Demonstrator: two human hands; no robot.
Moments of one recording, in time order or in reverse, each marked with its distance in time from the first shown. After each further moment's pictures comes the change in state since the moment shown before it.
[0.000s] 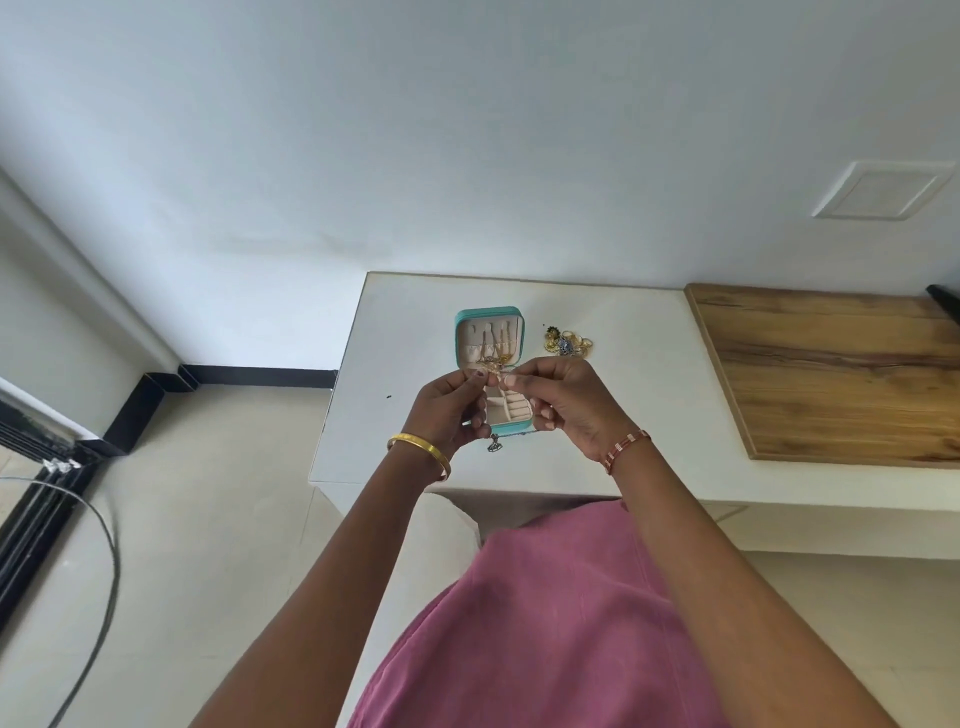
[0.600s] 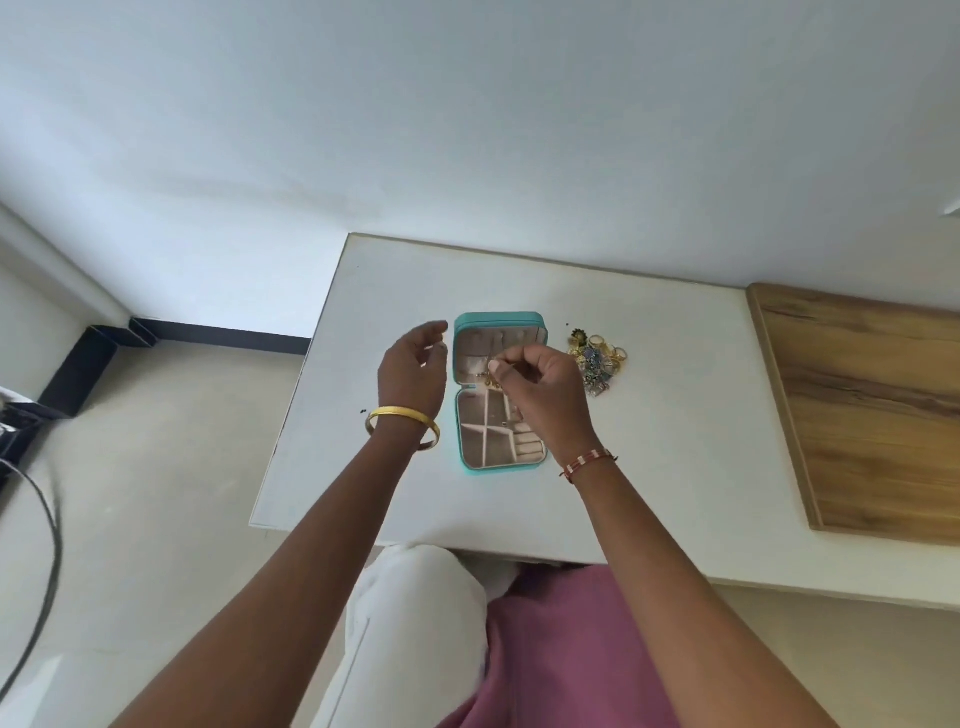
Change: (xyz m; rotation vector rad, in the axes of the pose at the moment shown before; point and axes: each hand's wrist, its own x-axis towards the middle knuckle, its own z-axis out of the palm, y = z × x) left_hand 0.131 -0.008 -0.033 0.588 0.455 0.241; right_hand 0.122 0.043 0.012 -0.332 0.234 -0.167
